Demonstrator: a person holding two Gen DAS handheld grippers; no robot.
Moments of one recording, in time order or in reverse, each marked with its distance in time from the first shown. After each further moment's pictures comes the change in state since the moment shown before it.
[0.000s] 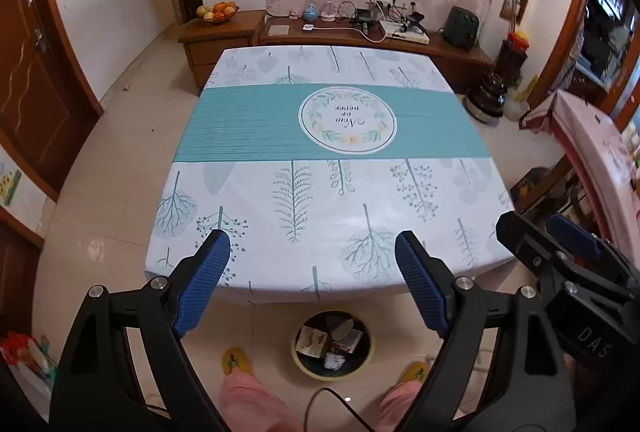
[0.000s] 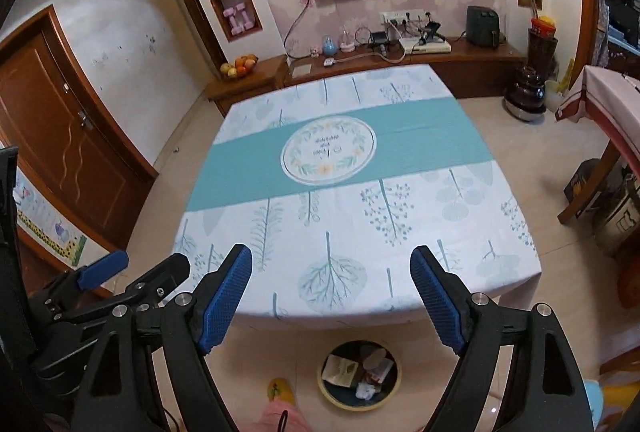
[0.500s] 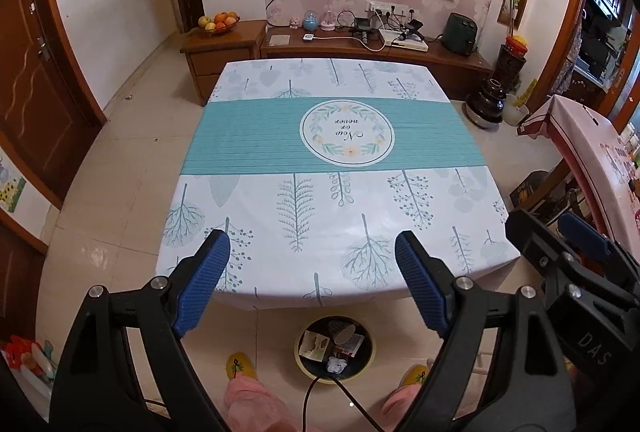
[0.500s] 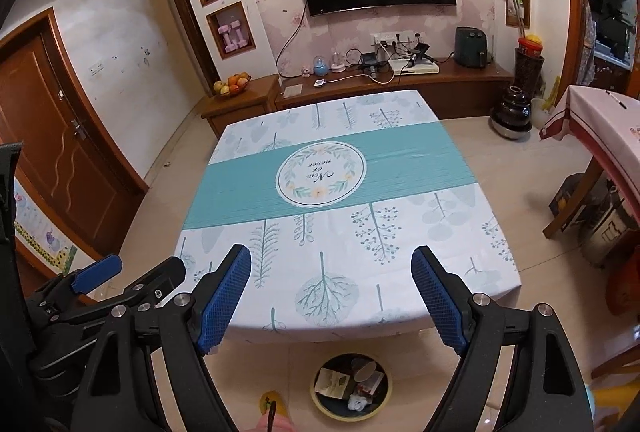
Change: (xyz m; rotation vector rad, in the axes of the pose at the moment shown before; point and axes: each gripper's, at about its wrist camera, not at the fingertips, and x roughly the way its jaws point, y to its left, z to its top) left arm -0.026 -0.002 0.010 0.025 -0.022 0.008; right arm -0.045 0.017 0.008 -0.006 -0.065 -0.057
